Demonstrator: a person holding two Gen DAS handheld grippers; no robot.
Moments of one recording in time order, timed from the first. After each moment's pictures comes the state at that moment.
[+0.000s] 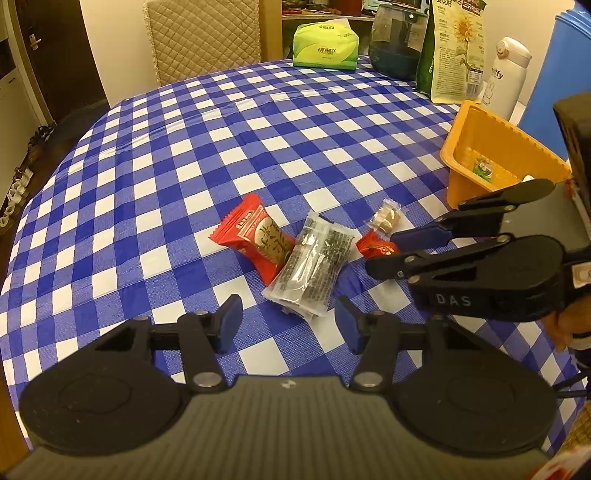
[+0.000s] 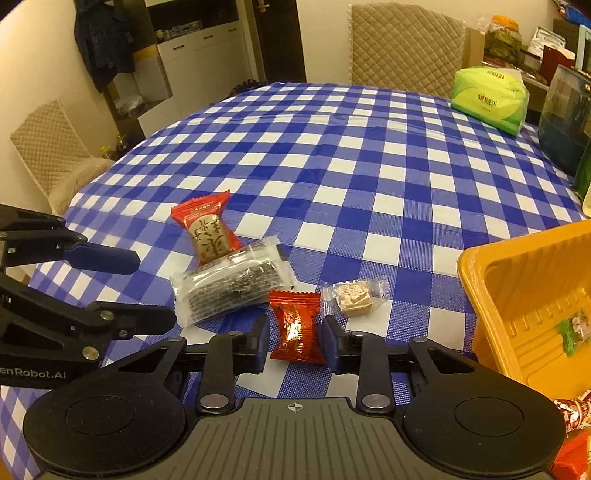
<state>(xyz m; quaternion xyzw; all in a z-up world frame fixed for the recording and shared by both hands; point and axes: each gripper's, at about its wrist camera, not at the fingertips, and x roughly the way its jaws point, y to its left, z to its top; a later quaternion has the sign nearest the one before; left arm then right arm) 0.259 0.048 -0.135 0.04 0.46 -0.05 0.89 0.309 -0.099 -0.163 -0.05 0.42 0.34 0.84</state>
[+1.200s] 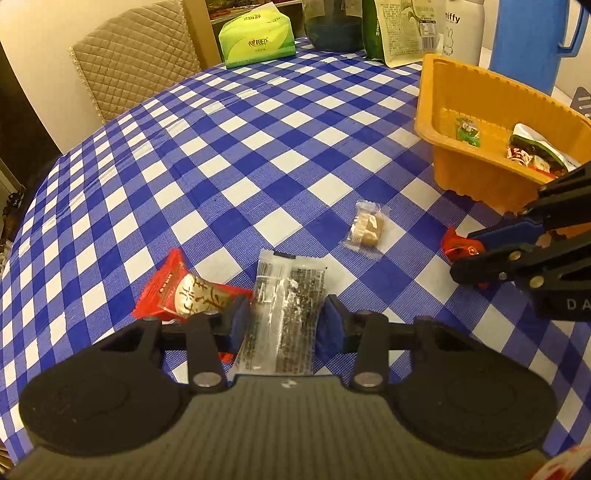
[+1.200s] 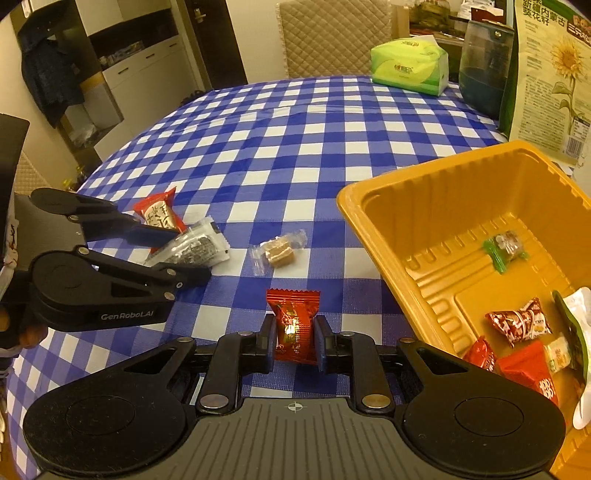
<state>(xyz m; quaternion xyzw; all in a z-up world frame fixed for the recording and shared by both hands) 0.310 0.010 -0.168 0.14 0.45 -0.11 0.87 0.288 -0.159 -0.153 0.01 0.44 0.26 0.86</state>
